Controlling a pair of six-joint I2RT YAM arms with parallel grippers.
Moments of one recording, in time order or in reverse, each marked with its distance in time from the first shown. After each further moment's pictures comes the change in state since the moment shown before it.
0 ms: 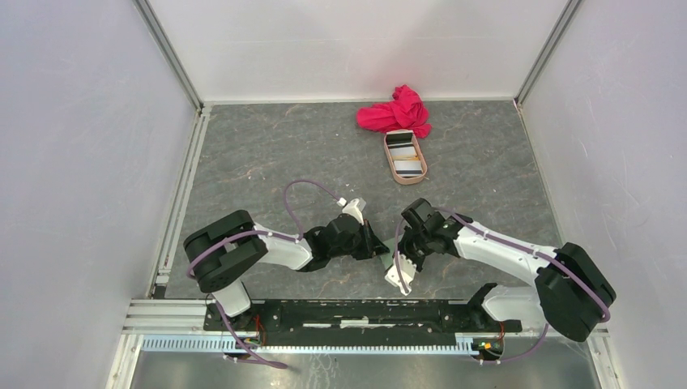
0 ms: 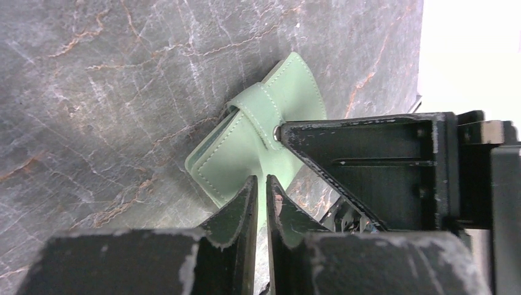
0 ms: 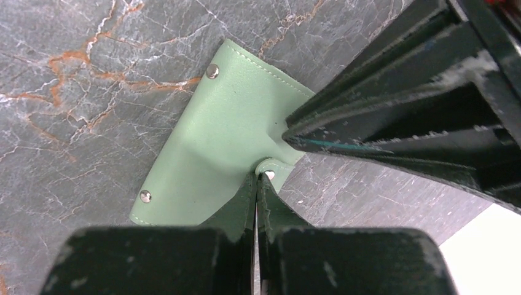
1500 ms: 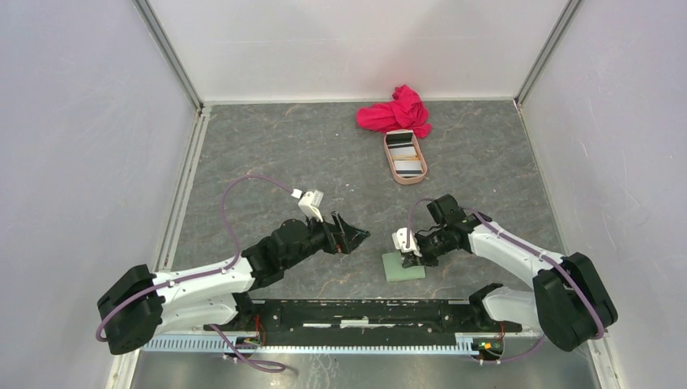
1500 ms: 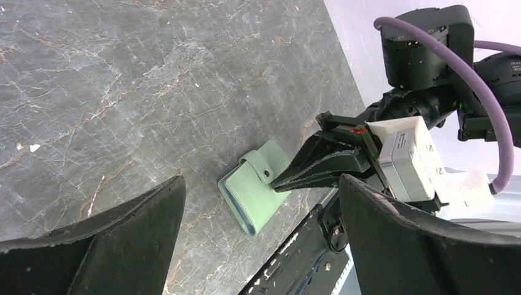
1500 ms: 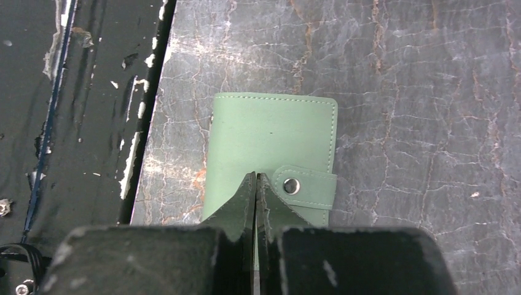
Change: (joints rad) left arm 0.042 -0.681 -0.231 -0.142 -0.163 0.227; right arm -0.262 -0.060 -0.073 -0.047 -0.497 0.639
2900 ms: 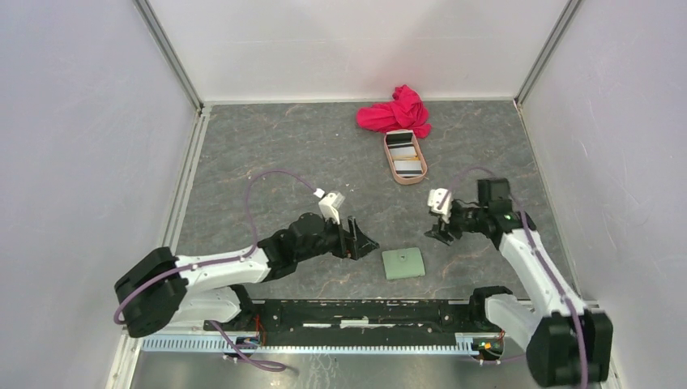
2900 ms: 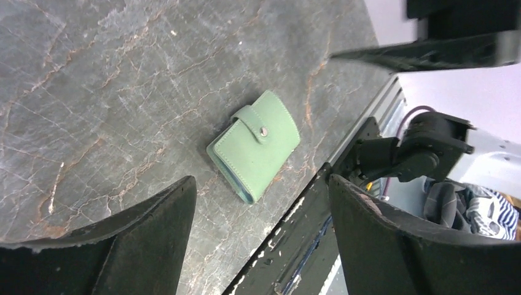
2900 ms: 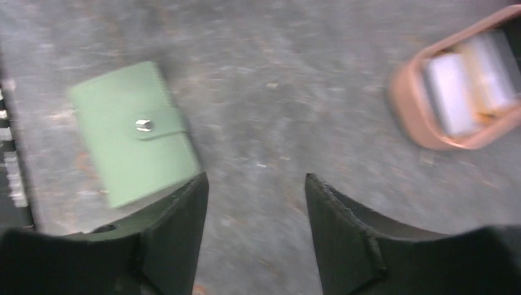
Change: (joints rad) left arm 0.000 0.143 0.060 -0.019 0.180 0.055; right arm -0.334 -0.176 0.101 -0.033 0.018 0.121
